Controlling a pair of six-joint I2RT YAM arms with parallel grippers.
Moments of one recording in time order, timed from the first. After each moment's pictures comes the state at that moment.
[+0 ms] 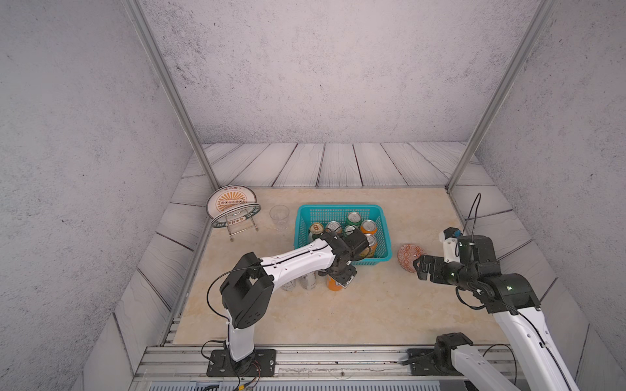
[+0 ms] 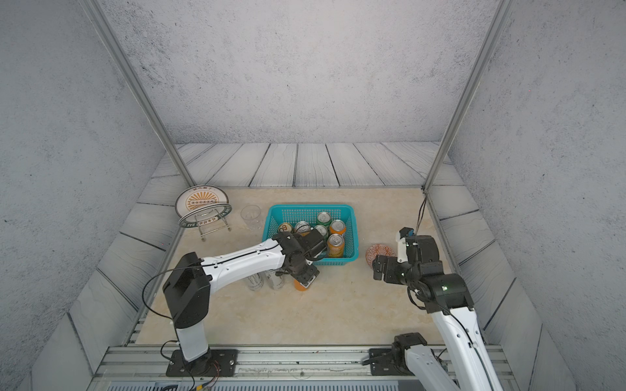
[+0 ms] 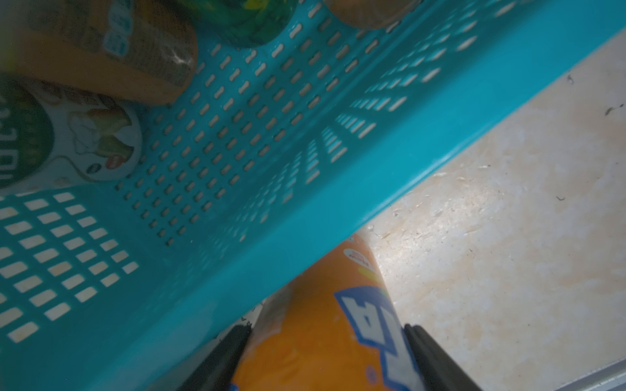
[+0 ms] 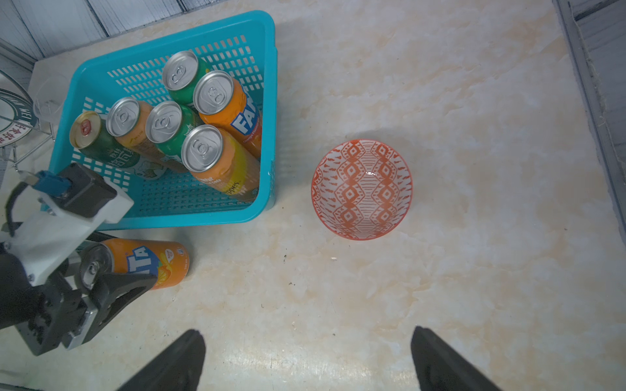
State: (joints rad) left arm -0.97 1.85 1.47 -0.98 -0.13 -0.24; right arm 0.17 0.77 0.99 -1.09 -0.10 0.27
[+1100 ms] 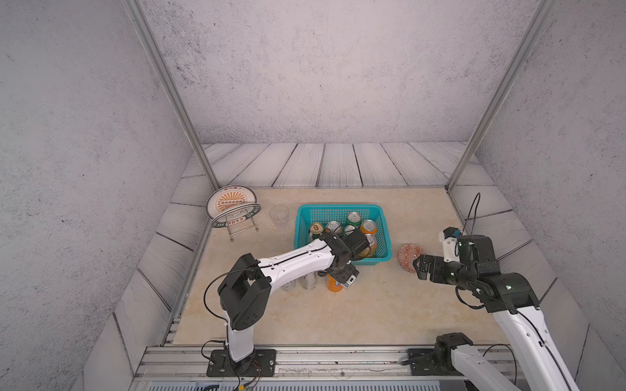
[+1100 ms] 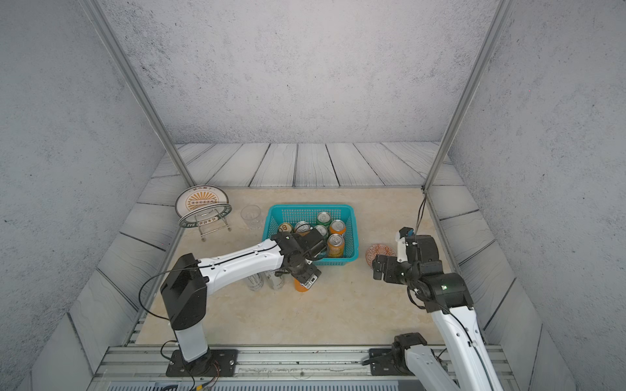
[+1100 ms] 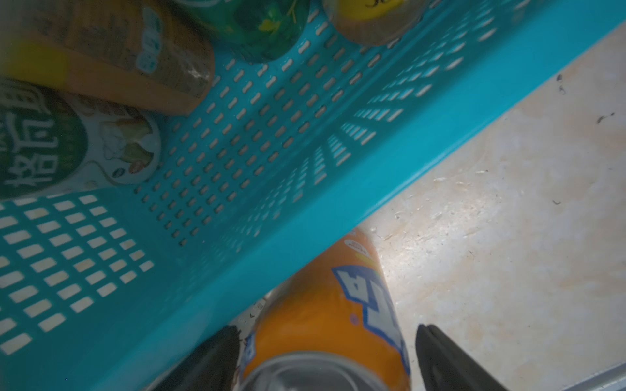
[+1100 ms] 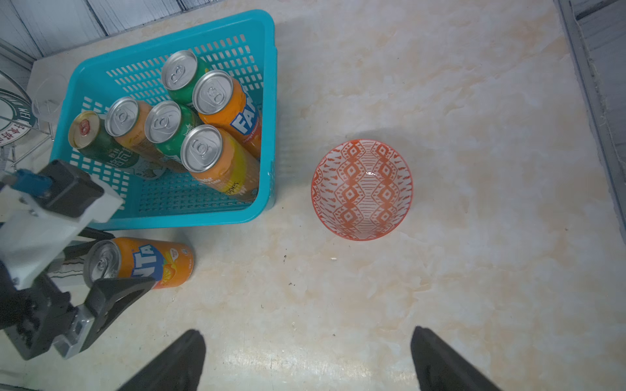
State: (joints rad) left arm -0.97 1.82 1.47 -0.98 -0.16 -0.24; right arm 0.17 0.77 0.99 -1.09 -0.10 0.27
